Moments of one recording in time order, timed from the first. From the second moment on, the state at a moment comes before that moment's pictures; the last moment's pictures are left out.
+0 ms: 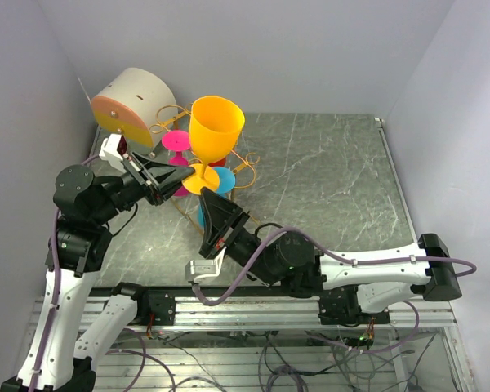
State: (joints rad) left arm -0.21 0.72 1.11 -0.36 0.64 -1.55; right arm 1.55 1.34 1.08 0.66 0.51 -1.58
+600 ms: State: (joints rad) left arm -0.22 0.69 0.94 -0.08 0.64 -1.58; right arm 1.69 1.12 0.89 0.78 0.88 -1.51
